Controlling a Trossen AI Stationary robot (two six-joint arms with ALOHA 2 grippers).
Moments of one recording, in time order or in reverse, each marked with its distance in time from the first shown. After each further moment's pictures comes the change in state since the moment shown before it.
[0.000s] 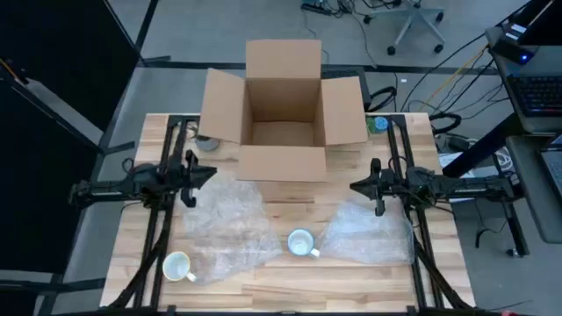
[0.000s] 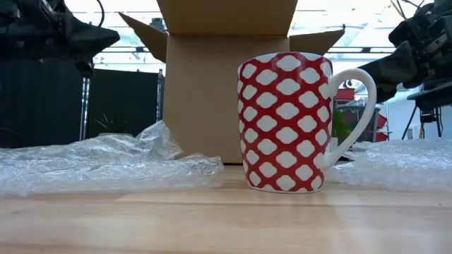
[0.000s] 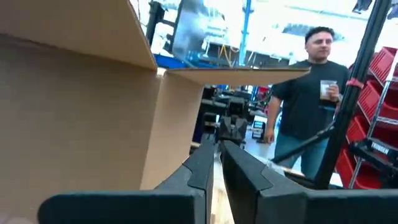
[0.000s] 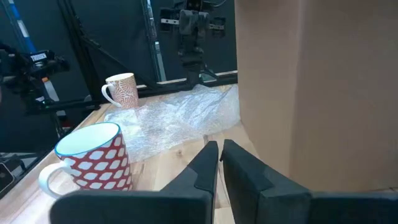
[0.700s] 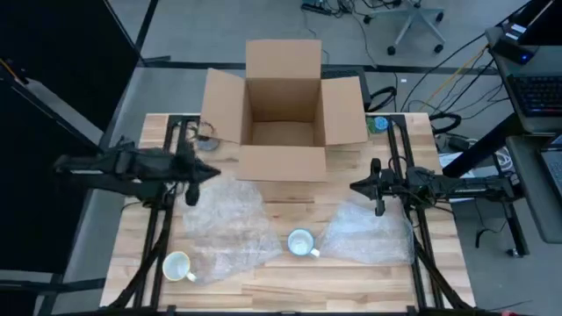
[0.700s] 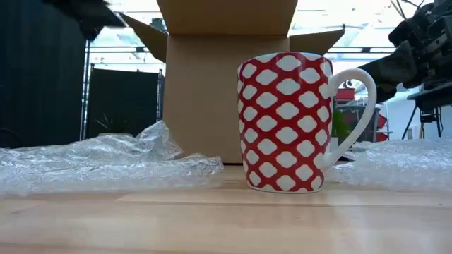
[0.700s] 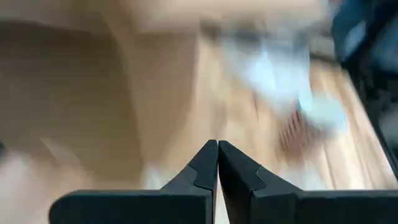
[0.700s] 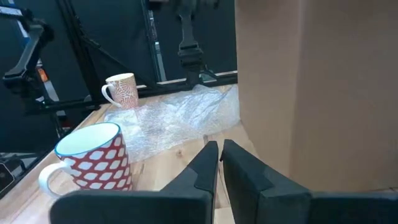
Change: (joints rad) left arm -0.139 0.655 0.686 -0.853 -0.012 -0.103; right arm 0.000 0.000 0.000 0.001 0.000 0.000
